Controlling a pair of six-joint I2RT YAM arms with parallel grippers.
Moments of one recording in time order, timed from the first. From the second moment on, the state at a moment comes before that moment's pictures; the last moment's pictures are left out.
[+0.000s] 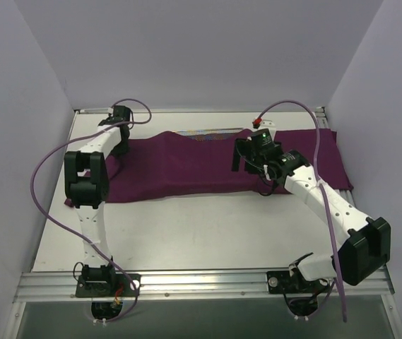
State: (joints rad) left arm -0.09 2.21 1.77 -0.66 -0.44 -0.21; right arm 0.50 1.36 1.17 -0.62 0.26 0.47
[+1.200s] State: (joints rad) left arm -0.10 2.07 1.89 -0.90 -0.29 -0.36; right arm 0.16 2.10 1.85 -0.61 0.57 0.65
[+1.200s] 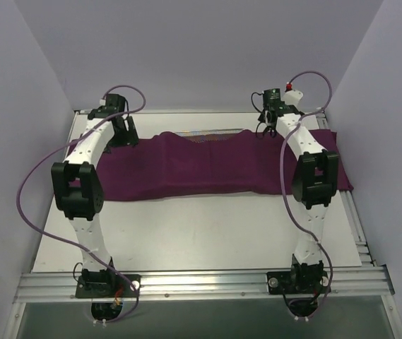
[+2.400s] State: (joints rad) left arm -0.10 1.89 1.64 -0.86 -0.02 -0.45; right arm -0.08 2.57 2.26 -0.55 0.65 0.40
